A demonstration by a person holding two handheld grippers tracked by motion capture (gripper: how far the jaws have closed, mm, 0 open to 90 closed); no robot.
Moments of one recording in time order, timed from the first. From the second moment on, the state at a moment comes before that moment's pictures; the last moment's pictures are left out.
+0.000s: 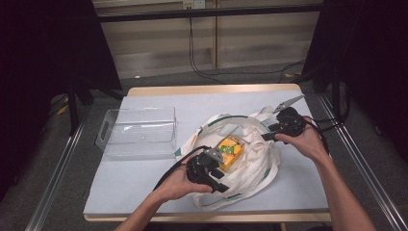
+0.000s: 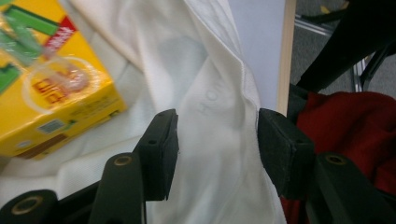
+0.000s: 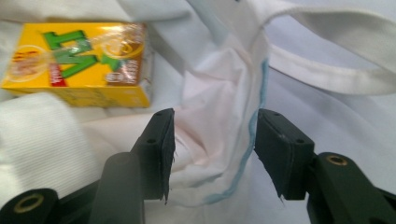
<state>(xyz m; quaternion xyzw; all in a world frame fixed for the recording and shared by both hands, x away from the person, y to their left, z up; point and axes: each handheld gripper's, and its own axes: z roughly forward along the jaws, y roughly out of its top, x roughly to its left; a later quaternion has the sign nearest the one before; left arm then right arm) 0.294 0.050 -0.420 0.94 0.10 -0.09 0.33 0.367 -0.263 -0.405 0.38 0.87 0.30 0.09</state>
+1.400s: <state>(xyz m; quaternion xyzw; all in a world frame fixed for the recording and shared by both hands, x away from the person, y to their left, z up) 0.388 0.093 -0.424 0.93 0.26 -0.01 0.25 0.326 -0.178 -0.404 0.18 0.95 0.26 -0.01</state>
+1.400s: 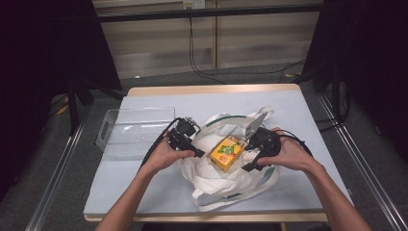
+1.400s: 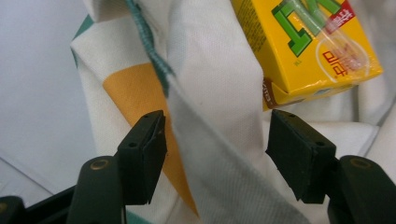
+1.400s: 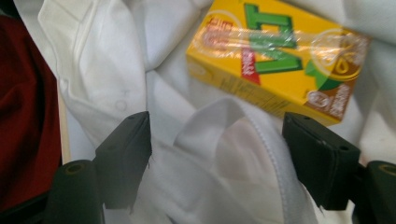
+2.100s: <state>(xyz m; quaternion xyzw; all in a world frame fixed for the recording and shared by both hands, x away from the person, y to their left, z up) 0.400 0.089 -0.430 0.93 0.28 0.00 0.22 0.293 -0.188 -0.451 0.16 0.95 0.27 -0.03</state>
